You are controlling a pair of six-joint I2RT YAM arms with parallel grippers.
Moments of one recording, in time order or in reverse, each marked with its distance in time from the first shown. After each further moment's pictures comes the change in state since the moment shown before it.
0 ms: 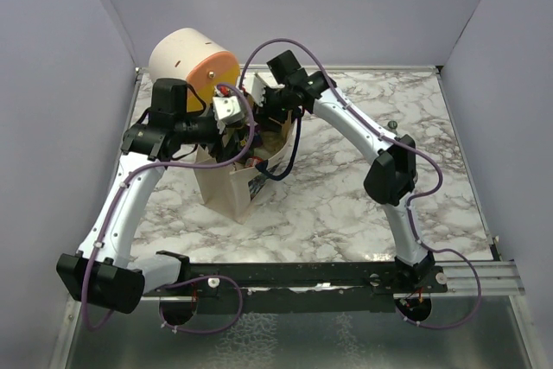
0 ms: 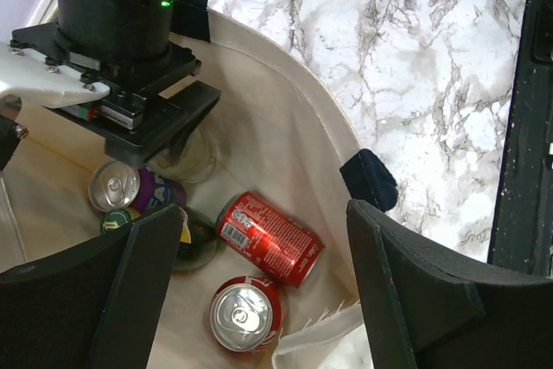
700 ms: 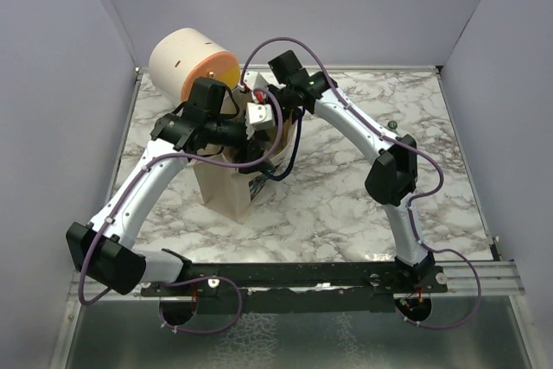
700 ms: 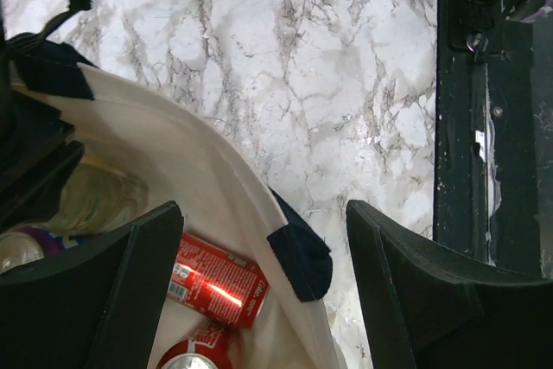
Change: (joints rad) left arm -0.194 0.115 0.064 -0.053 -0.013 -0.032; right arm -0.007 -0.005 -0.023 0.023 0.116 0.072
